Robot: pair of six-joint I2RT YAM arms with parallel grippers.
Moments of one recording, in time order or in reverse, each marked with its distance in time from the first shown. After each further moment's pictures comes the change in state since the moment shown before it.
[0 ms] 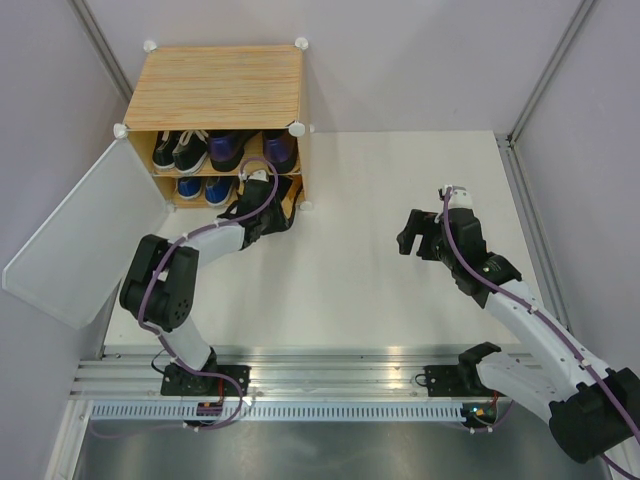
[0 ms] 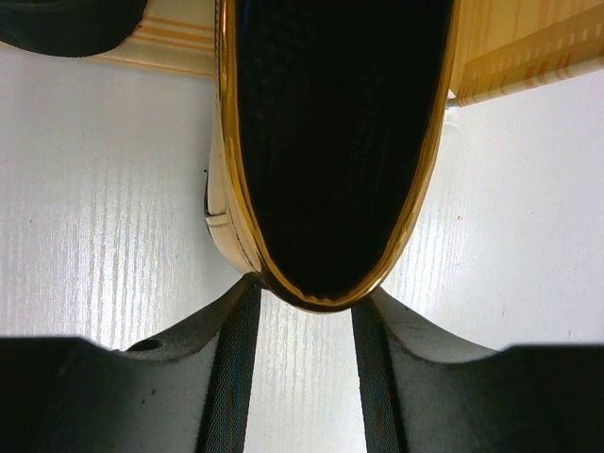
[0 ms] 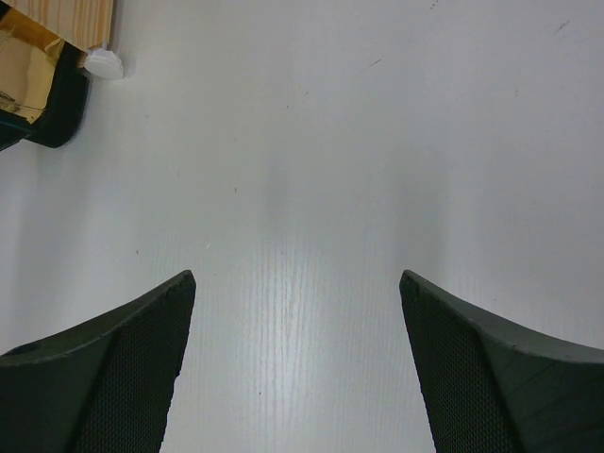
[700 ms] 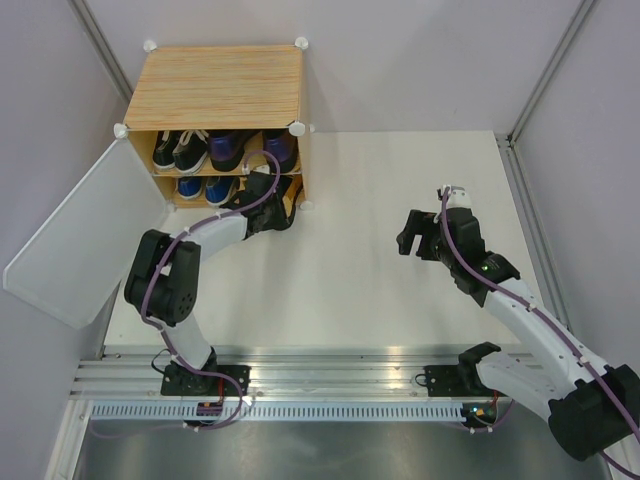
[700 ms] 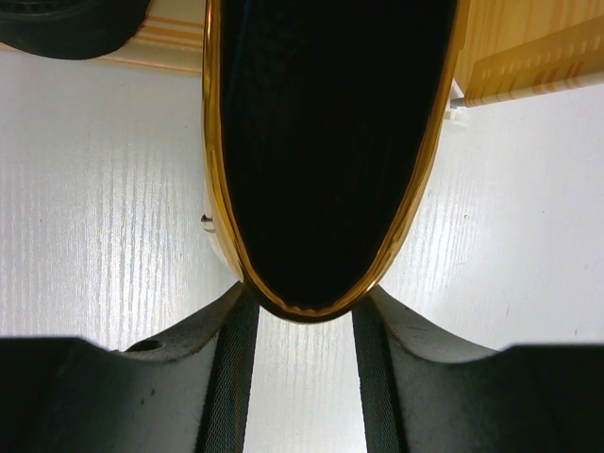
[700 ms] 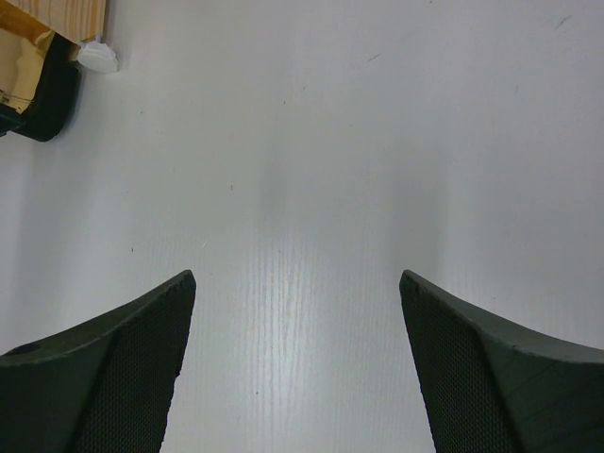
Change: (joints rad) left arm 0.000 0.039 0.112 -0.143 -0.009 0.016; right arm 0.000 0.014 0.000 0.000 0.000 -0.003
